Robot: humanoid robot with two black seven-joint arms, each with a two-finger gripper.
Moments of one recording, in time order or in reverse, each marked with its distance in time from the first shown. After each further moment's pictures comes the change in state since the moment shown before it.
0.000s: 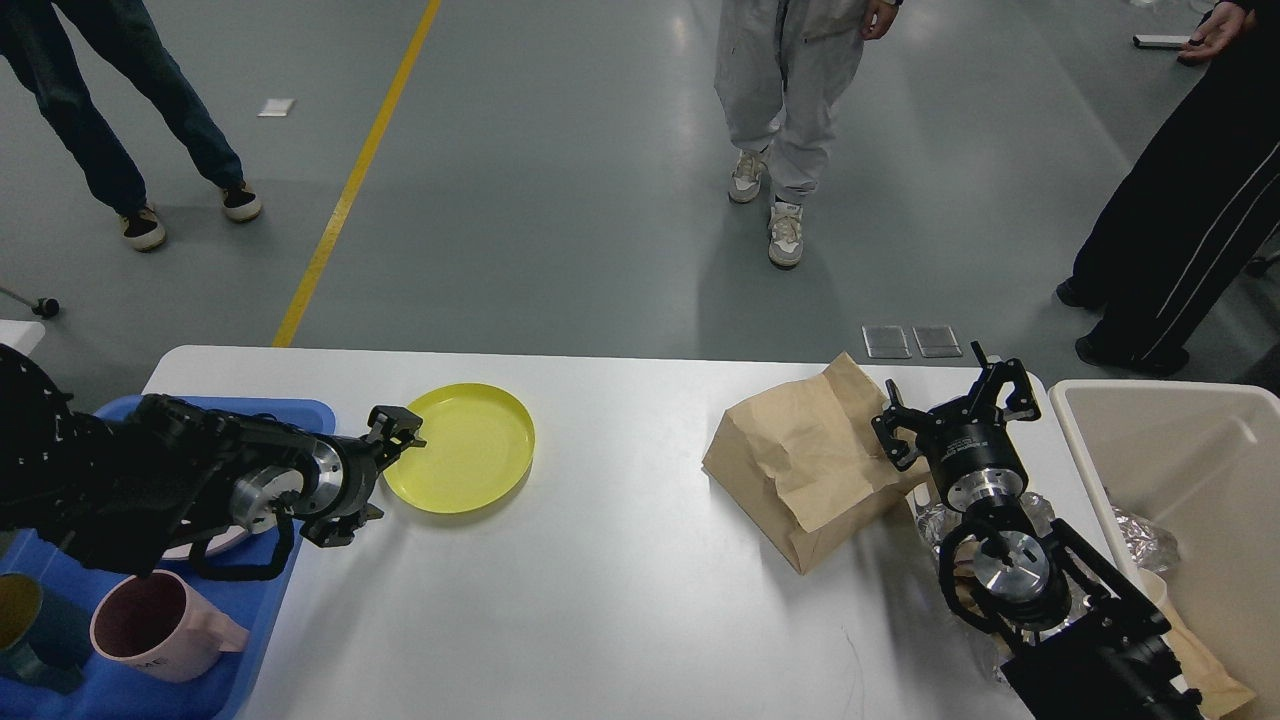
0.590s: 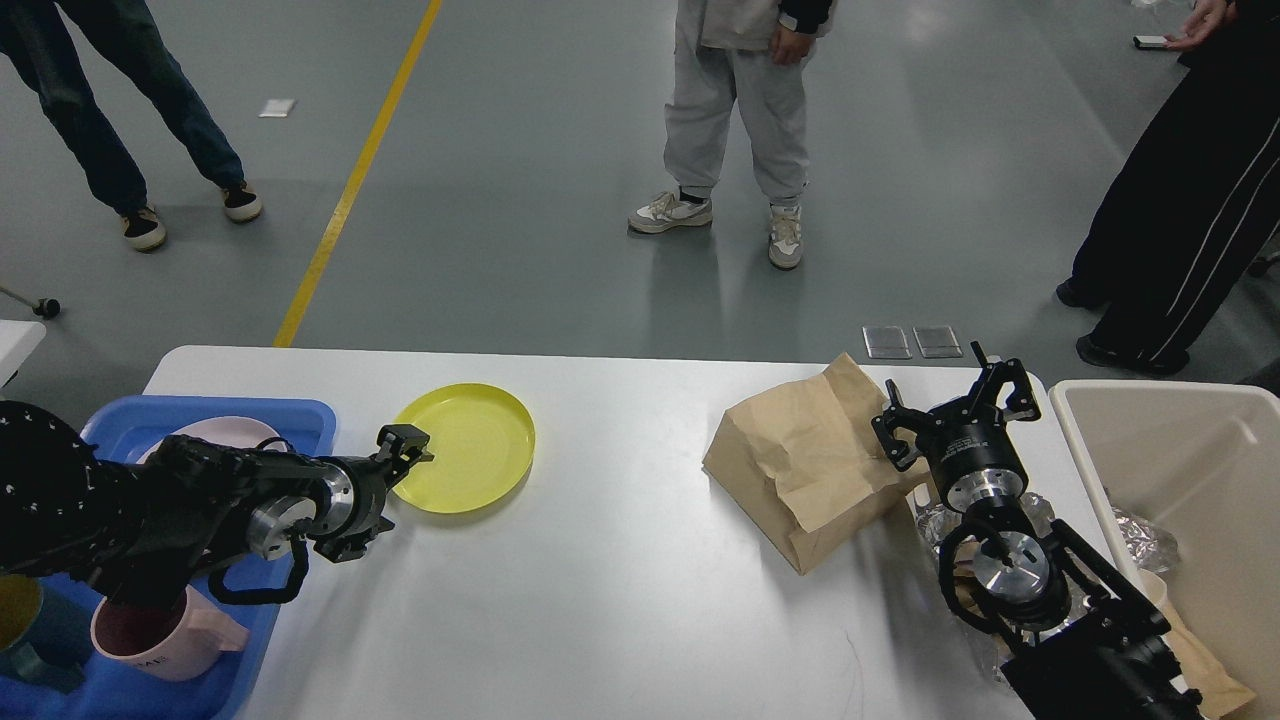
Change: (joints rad) left arm 0.117 -0.028 -0.075 0.116 0.051 0.001 -0.013; right arm 0.000 0.000 0.000 0.000 0.000 0.000 0.000
